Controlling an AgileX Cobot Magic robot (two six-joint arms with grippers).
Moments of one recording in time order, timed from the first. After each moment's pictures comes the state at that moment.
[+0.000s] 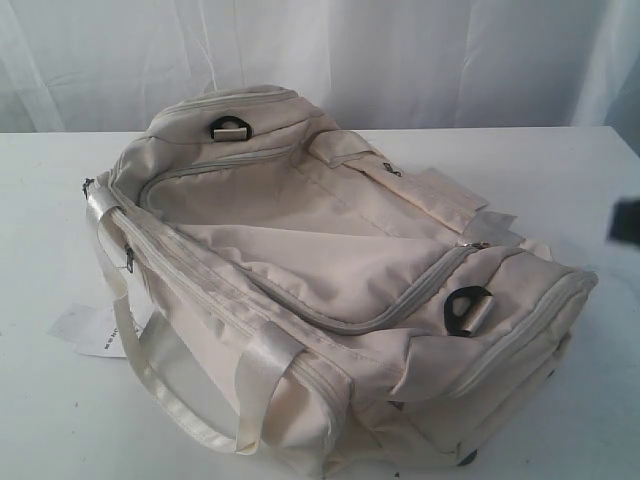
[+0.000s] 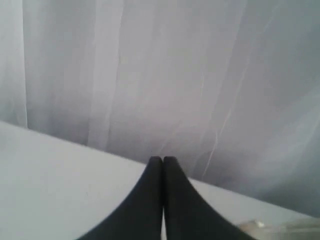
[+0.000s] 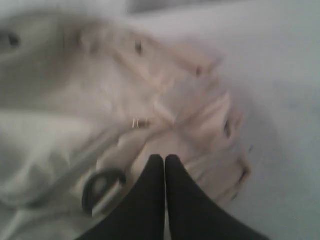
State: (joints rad) left arm 0.07 0.92 -0.82 -0.15 0.06 -0.16; right arm 0.40 0.72 -0.64 0.04 0.57 0.23
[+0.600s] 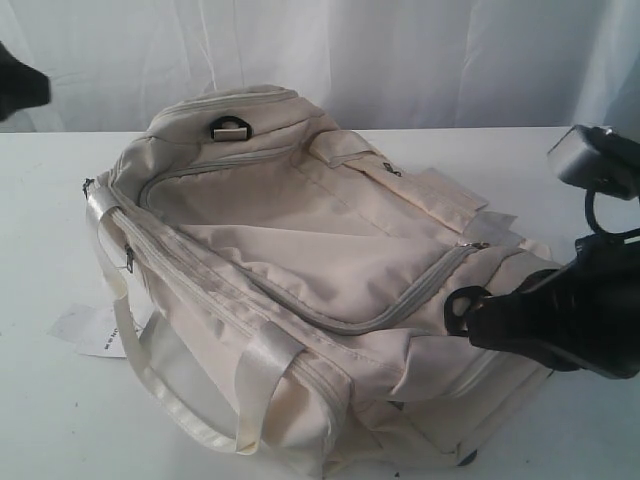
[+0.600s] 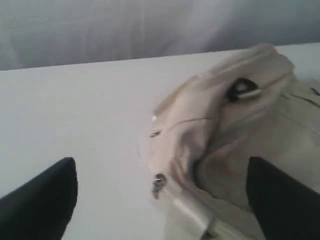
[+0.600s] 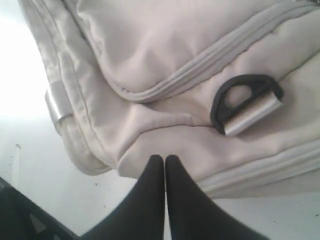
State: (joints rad) left arm -0.13 1.08 -0.96 -0.40 0.47 0.36; right arm 0.43 0.95 -0.64 0.67 0.78 -0.34
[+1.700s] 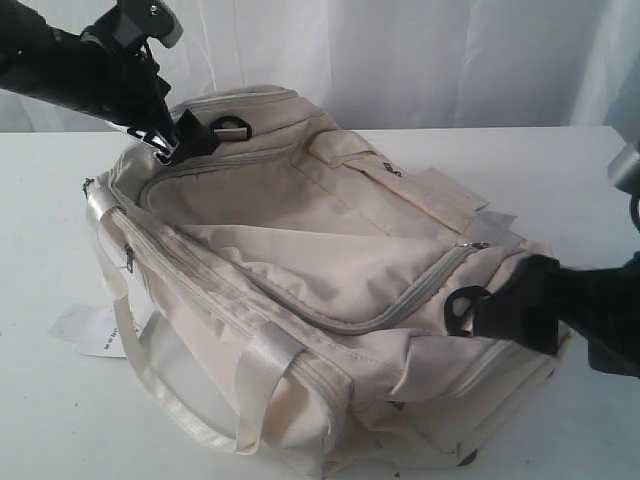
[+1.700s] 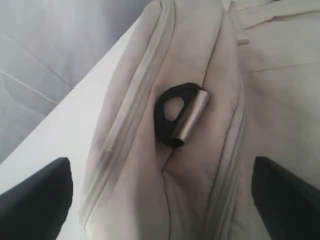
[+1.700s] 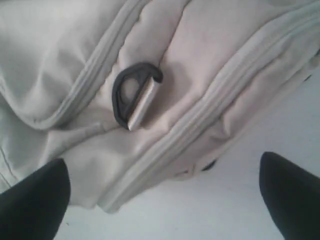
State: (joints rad) left arm -0.29 1.72 -1.36 -0.67 0.45 1.20; right arm 0.44 0.91 -0.64 0.34 0.78 0.22
